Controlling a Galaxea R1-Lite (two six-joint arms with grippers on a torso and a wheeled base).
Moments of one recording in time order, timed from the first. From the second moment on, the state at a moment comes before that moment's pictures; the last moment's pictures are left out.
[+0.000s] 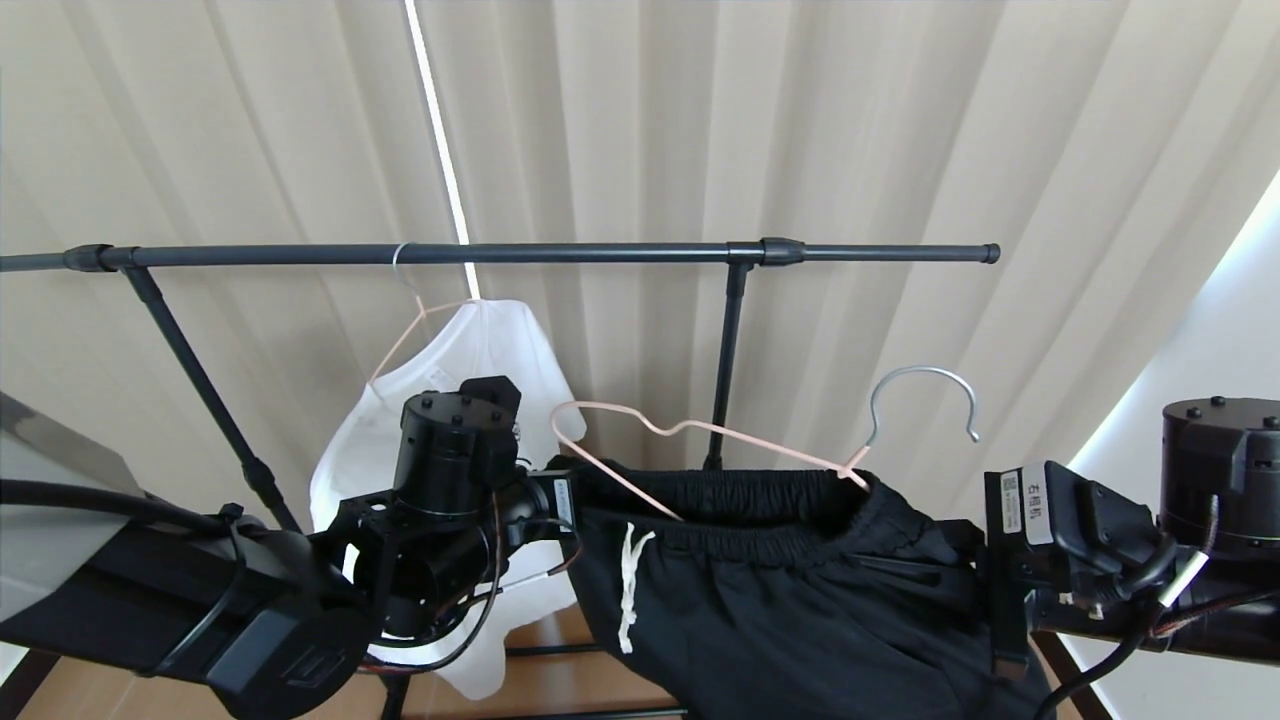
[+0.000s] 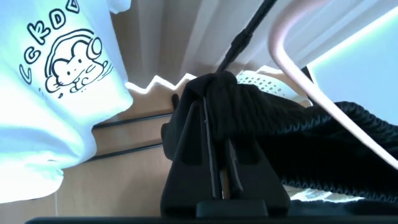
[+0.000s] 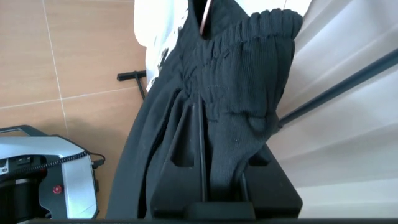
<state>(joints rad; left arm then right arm) -0.61 1.88 -0.72 -0.70 0.28 -0.36 0.37 1.50 -0.45 -0.60 0.62 -0.64</state>
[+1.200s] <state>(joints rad) -0.53 1.84 -1.14 0.00 0.28 -0.33 0.36 1.58 -0.42 -0.60 0.56 -0.74</state>
